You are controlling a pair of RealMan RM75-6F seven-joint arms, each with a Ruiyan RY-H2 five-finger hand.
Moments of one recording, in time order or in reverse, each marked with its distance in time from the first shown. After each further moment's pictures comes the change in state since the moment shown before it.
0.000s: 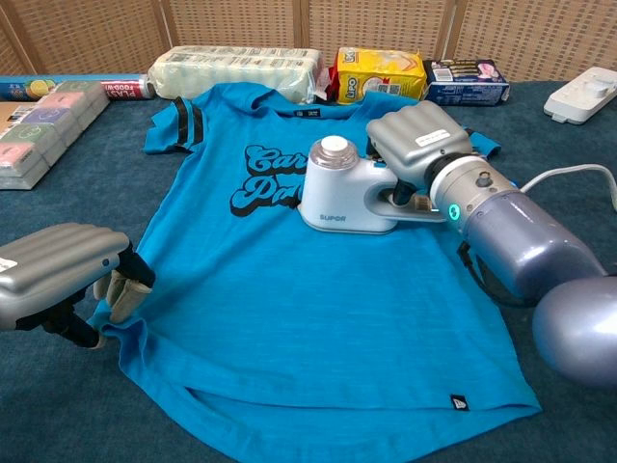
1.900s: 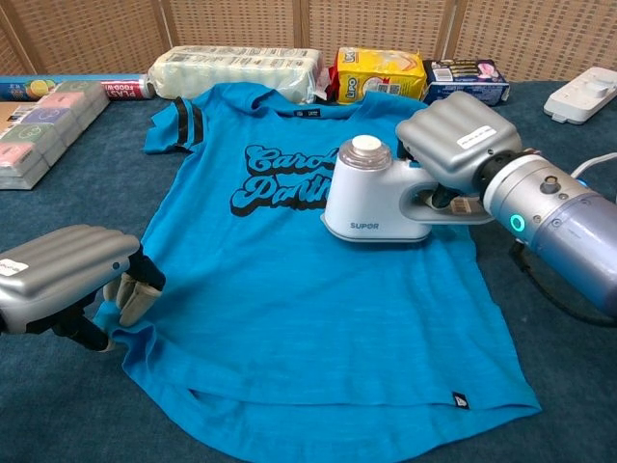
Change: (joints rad) left arm -0.002 -0.013 0.000 -0.001 0.010 -0.004 0.007; right arm -0.093 0.160 -0.083 -0.211 -0.079 0.065 -0.133
